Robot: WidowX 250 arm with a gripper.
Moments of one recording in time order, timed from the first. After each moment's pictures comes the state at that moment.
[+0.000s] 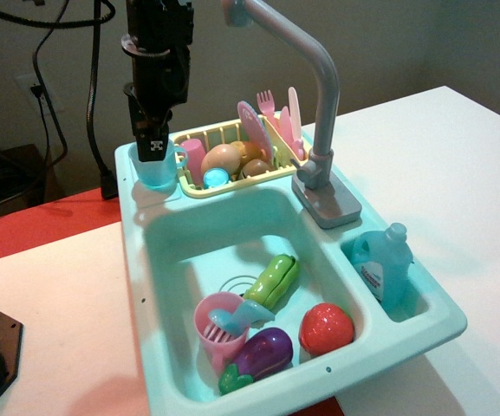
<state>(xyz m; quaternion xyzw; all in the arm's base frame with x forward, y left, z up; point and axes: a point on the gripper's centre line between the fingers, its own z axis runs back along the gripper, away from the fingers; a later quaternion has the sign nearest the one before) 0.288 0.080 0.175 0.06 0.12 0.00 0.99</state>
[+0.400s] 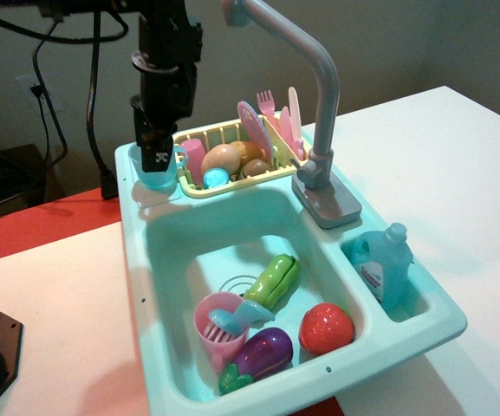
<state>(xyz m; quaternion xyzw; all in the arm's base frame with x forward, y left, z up) 0.289 0.079 0.159 0.05 0.14 0.00 0.99</state>
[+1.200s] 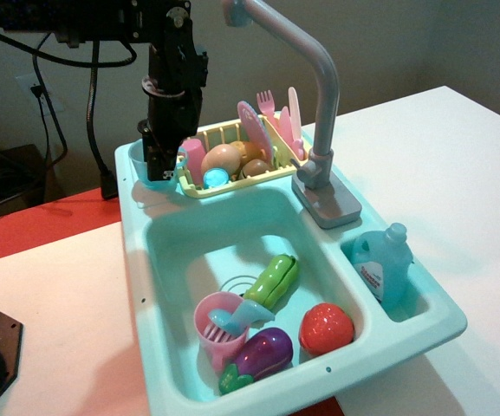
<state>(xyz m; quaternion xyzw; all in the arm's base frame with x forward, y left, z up) 0.288 0.084 0.136 0.05 0.15 0.01 0.99</state>
